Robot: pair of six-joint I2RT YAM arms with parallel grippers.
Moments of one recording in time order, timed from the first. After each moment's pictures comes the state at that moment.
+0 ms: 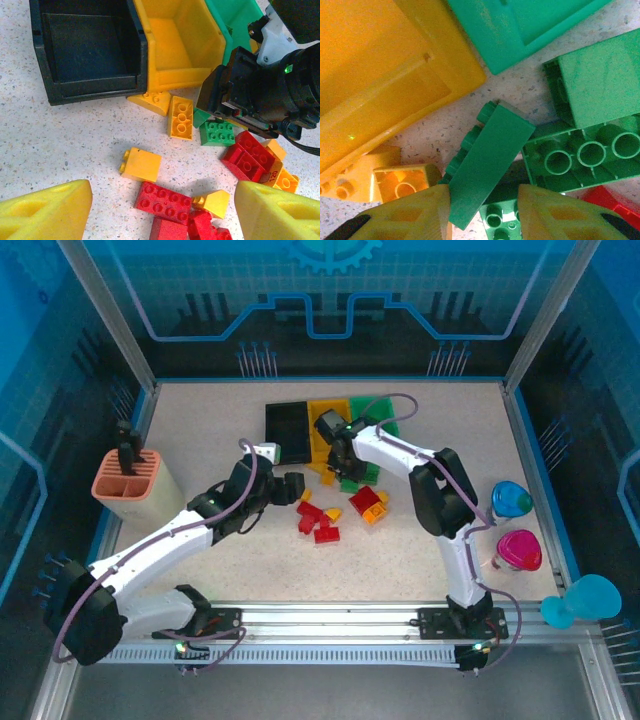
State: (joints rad) left arm -0.59 1.15 0.77 -0.26 -0.15 -0.53; right arm 0.62 2.15 1.72 -0.91 0.19 1.10
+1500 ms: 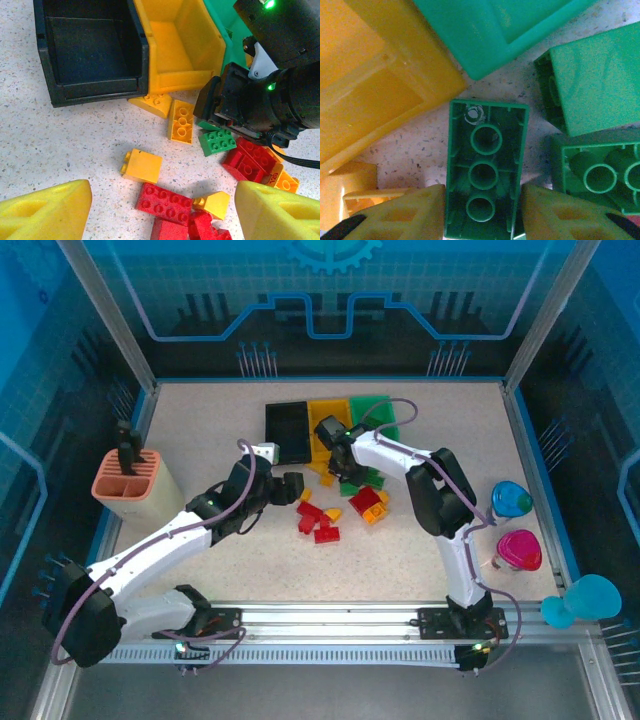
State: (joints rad) left arm -0.59 1.14 0.76 -0.26 -0.16 -0.53; right arm 0.63 2.16 1.66 -0.84 0.24 1.12
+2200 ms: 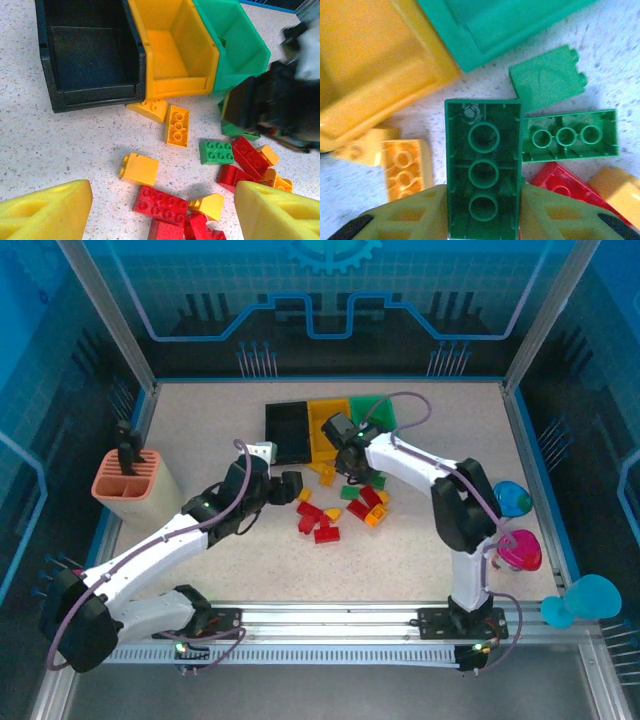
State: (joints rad) left arm -0.59 1.11 0.76 -0.26 -0.16 -0.53; right arm 0.64 1.93 1.54 -0.85 0.28 1.04
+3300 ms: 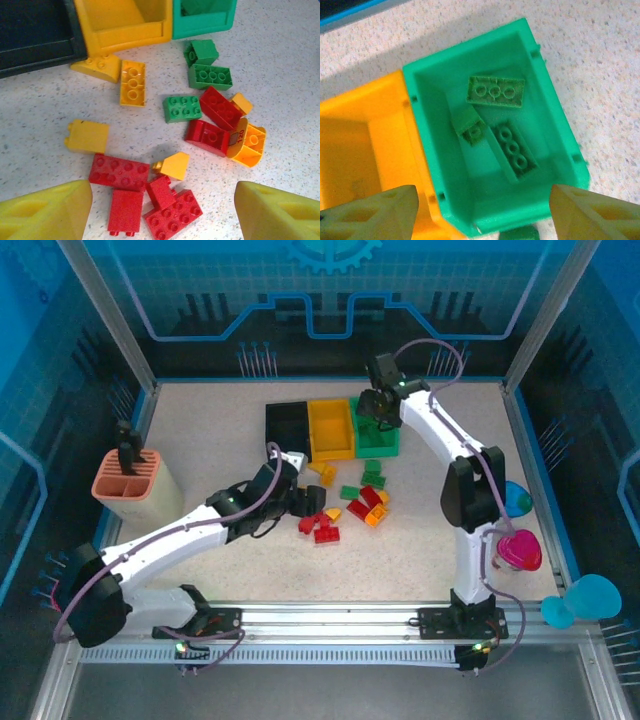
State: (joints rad) left arm -0.74 1.26 0.88 -0.36 -0.11 -0.53; right arm 0.37 2.04 1.89 -0.85 0.17 0.62
